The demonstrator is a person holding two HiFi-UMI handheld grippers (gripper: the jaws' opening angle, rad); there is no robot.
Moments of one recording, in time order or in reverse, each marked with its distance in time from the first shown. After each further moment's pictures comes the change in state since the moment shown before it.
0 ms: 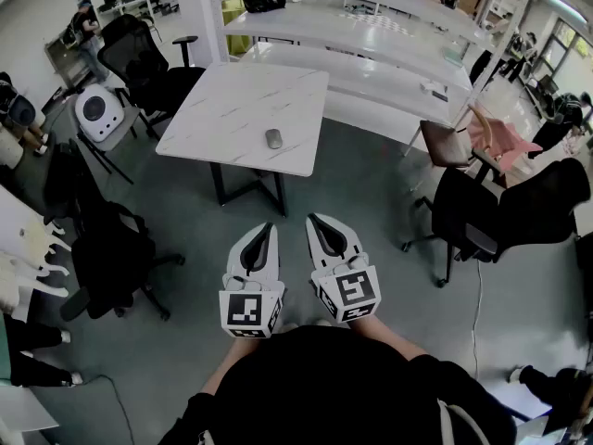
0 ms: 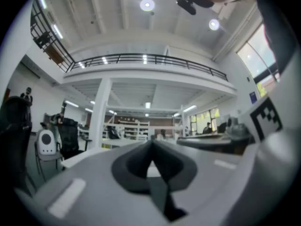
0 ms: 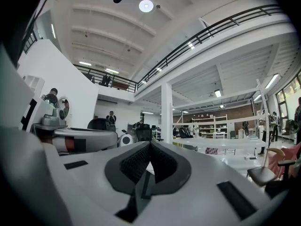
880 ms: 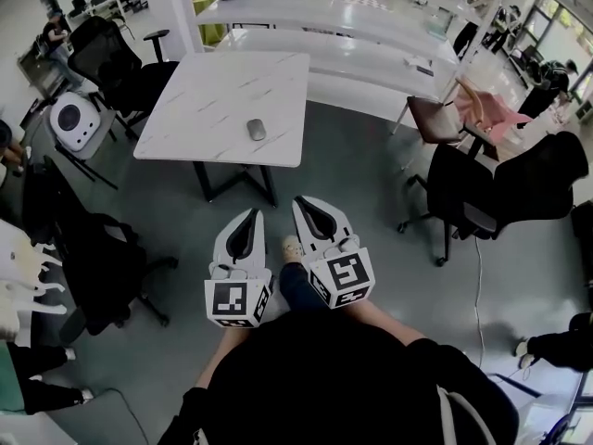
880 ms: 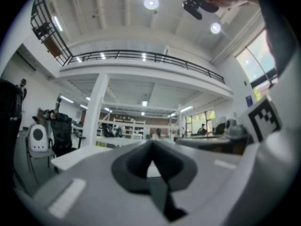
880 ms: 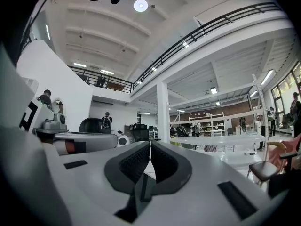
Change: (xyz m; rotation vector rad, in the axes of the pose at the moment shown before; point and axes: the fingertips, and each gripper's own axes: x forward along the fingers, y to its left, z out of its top) left arm 0.045 0.027 -0.023 -0.030 0.000 -0.061; right arm 0.044 -0.022 -0.020 0.045 -0.007 -0.034
